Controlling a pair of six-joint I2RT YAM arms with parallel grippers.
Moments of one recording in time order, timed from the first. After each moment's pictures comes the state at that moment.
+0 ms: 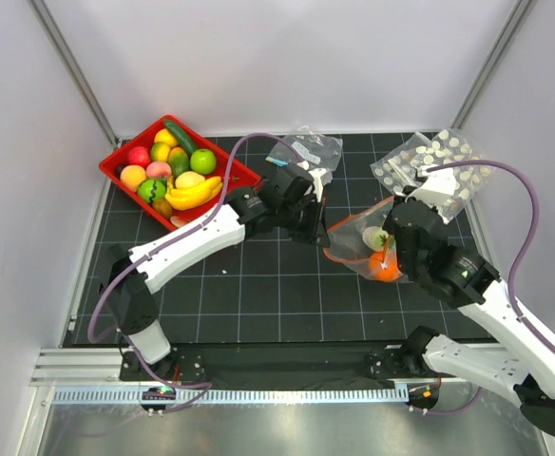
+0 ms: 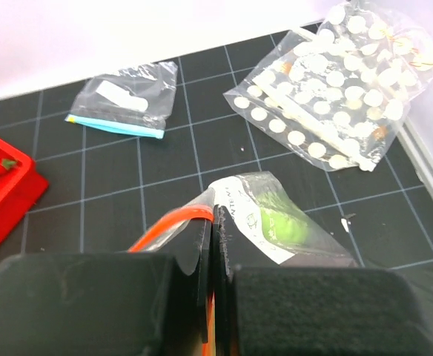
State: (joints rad) left arm -0.90 1.69 1.57 -0.64 0.26 -0.60; right arm 0.75 0.84 1.08 -0.61 0.91 0.44
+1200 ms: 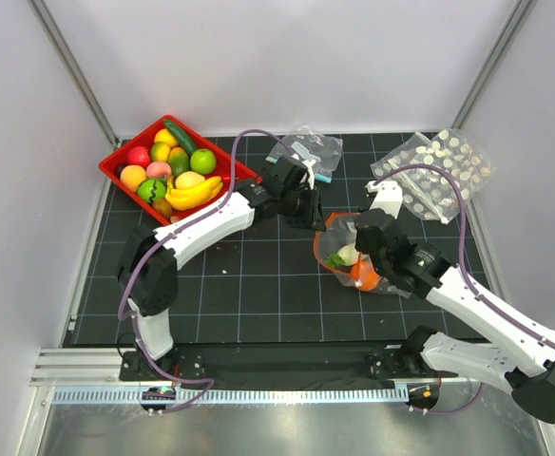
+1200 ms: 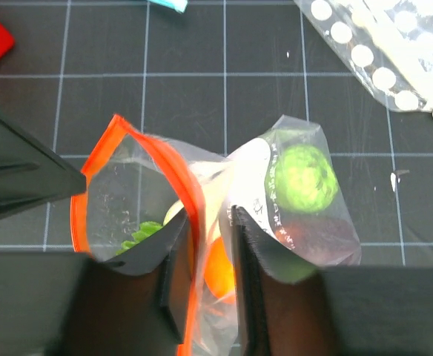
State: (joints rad) left arm -0.78 1.84 1.57 -0.51 0.26 -0.60; right arm 0.75 0.96 0.91 -0.59 0.66 0.44
